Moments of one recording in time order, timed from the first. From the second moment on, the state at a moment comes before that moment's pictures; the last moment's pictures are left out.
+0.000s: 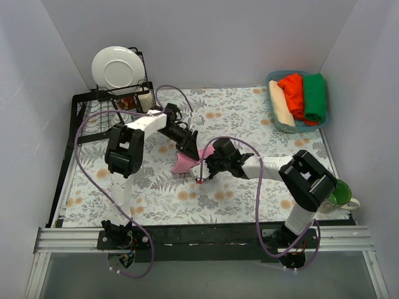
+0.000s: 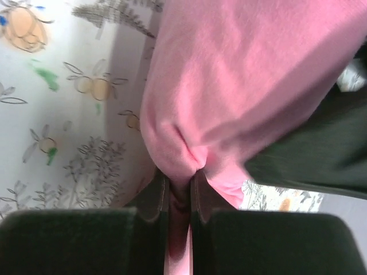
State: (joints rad) left arm -0.37 2.22 1.66 -1.00 1.06 0.42; right arm 0.80 1.71 0.82 0.15 -0.36 -1.32
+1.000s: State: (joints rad) left arm -0.26 1.69 1.71 -0.65 0.92 0.17; right arm 0.15 2.04 1.90 -0.43 0.10 -0.59
